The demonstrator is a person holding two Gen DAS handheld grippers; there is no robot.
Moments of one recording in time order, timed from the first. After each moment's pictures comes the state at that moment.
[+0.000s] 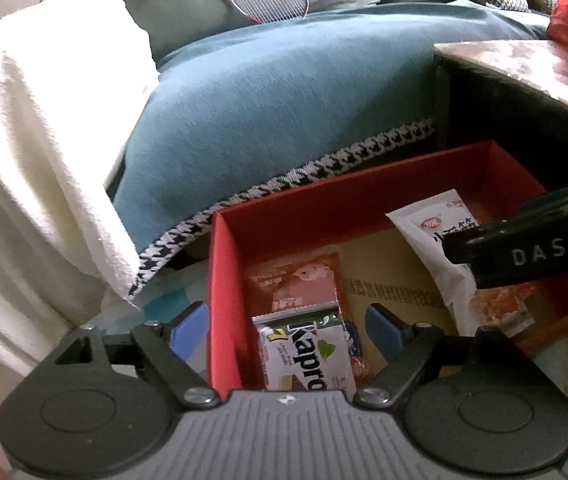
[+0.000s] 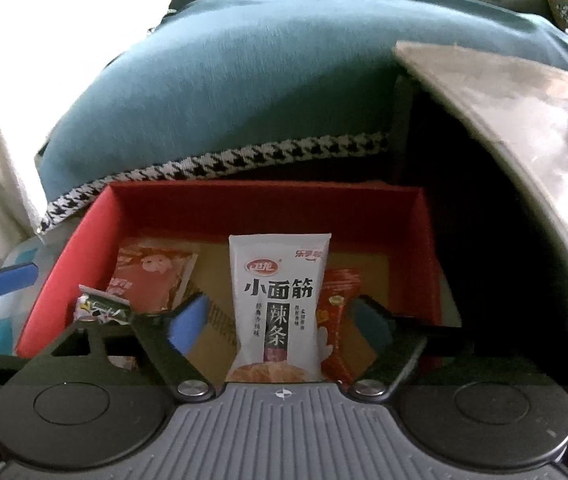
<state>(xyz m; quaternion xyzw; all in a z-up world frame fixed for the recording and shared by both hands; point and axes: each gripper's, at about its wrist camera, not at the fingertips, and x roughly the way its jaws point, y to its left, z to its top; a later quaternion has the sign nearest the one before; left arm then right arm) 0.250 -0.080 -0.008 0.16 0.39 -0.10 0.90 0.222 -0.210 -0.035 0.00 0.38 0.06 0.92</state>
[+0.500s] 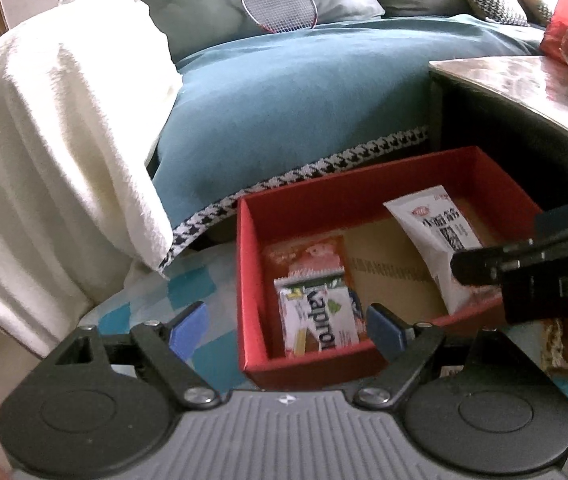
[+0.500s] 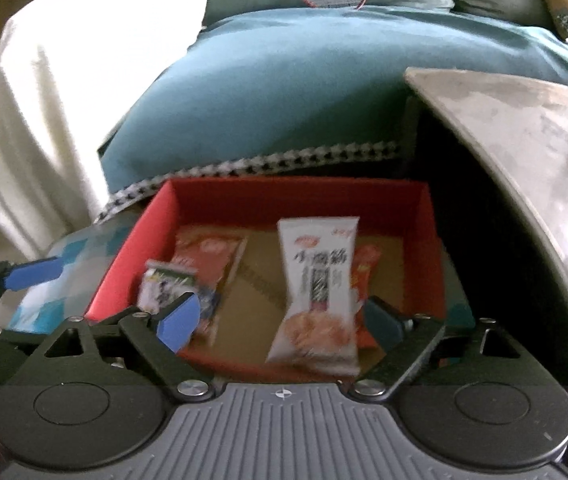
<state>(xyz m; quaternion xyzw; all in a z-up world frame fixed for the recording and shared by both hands) 0.208 -0.053 0.013 0.14 0.39 -0.10 0.91 0.162 -0.197 -0.016 0.02 0.37 0.08 0.93</state>
